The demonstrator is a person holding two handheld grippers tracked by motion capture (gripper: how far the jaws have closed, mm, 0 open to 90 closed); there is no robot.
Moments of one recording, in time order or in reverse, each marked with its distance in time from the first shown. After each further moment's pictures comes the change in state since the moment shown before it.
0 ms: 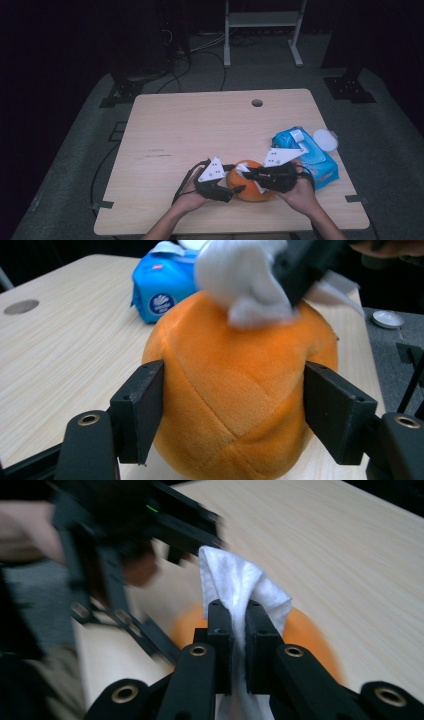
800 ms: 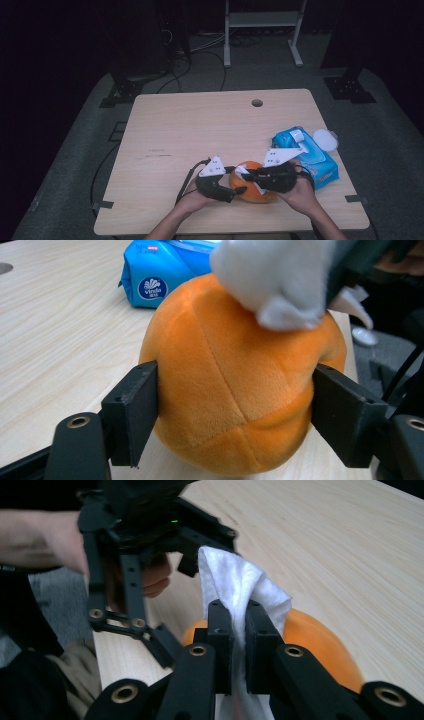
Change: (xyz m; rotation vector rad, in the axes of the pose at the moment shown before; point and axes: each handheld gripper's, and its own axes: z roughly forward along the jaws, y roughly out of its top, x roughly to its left) left arm 0.008 -0.008 0.005 0.011 -0.037 -0.151; right arm -0.002 0.000 0.000 0.026 0.019 -0.001
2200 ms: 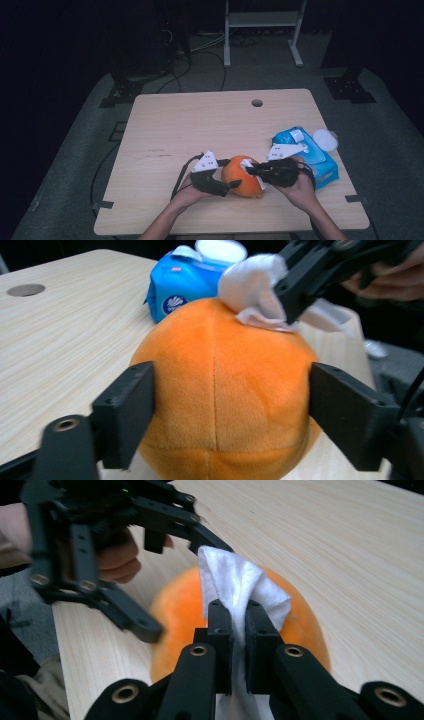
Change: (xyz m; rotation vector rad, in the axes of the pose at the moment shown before) left arm 0.015 -0.001 -0.010 -0.058 0.035 0.021; right arm -0.019 -0.011 0.005 -0.024 -0.057 0.094
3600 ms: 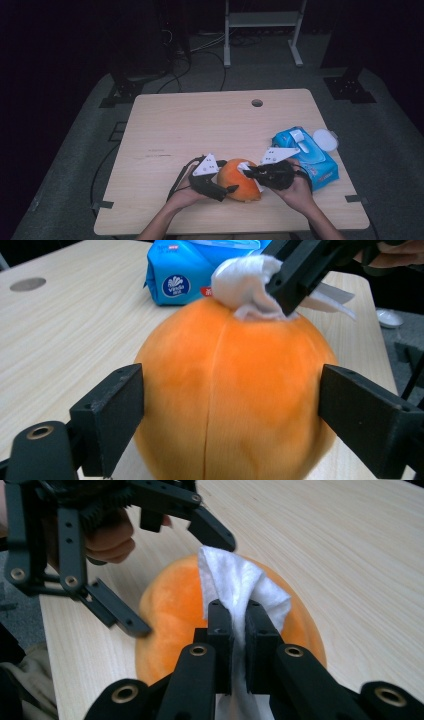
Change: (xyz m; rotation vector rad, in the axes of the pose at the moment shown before) left arm -0.001 -0.003 -0.002 0.075 -0.001 0.072; right arm 0.006 -0.003 0.010 0.043 -0.027 -0.044
